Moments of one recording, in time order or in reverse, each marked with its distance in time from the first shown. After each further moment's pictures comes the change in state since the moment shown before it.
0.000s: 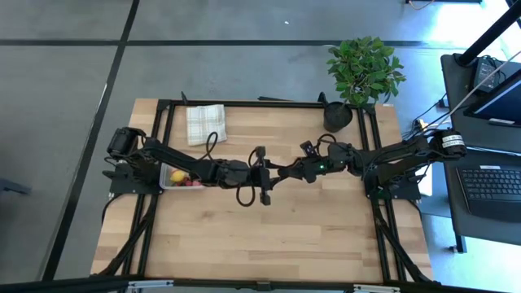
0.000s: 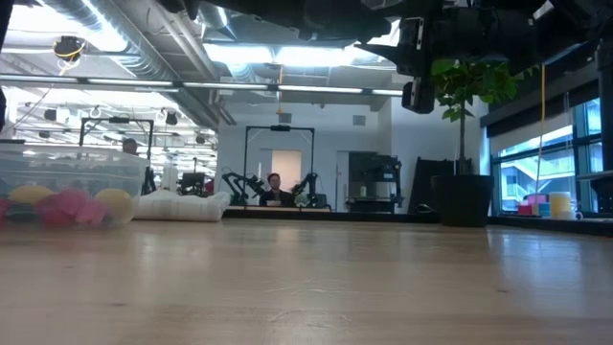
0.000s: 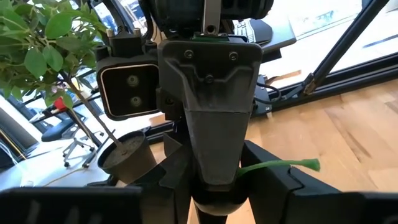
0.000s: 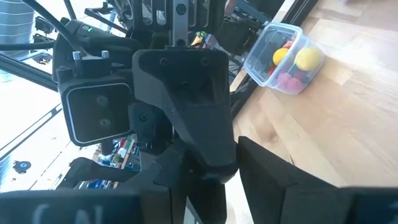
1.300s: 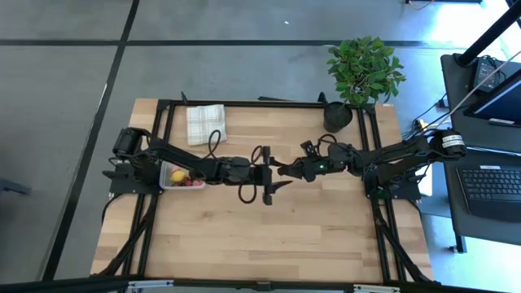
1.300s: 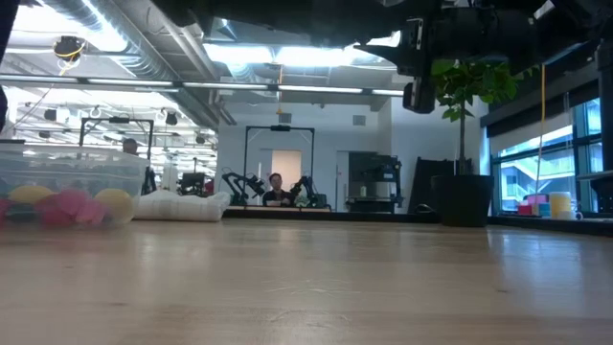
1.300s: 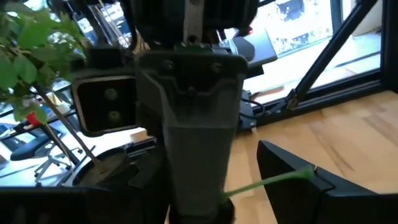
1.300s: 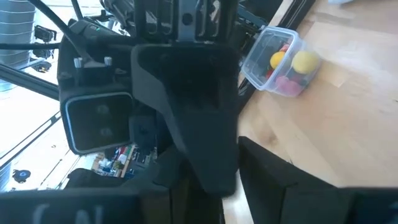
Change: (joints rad) left arm 0.035 0.044 0.000 0.099 0.136 -0.002; right arm 0.001 0.000 0.000 0.003 0.031 0.022
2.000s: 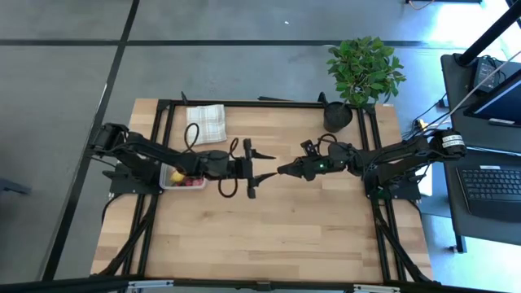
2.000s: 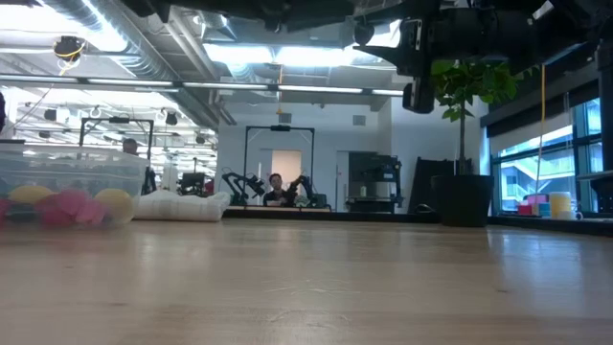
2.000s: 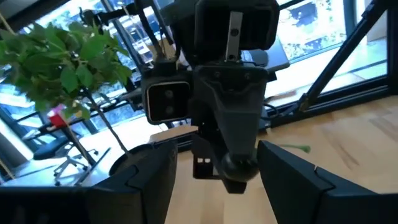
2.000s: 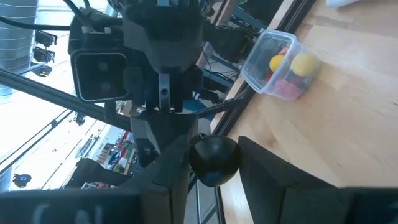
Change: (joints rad) left arm 0.008 -0.226 -0.177 -0.009 -0.040 0.020; right arm -0.001 0.000 0.000 0.004 0.004 0.008
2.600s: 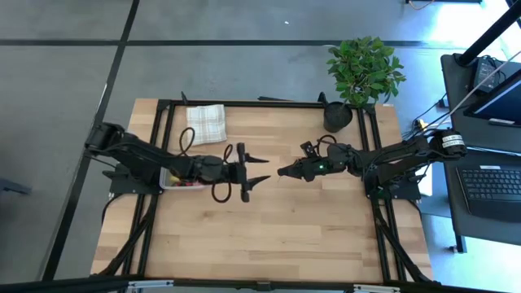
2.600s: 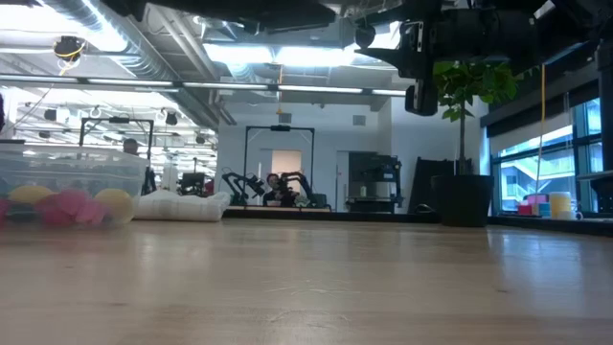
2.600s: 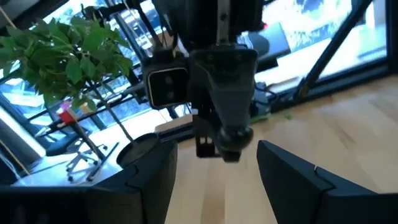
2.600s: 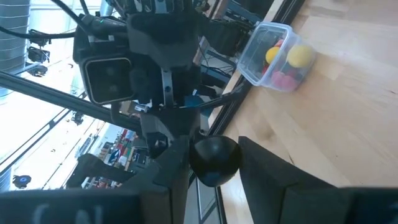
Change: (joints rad) left arm -0.049 -0.055 -0.075 -0.012 -0.079 0.031; right arm 0.009 0.000 0.000 -0.023 0.001 0.022
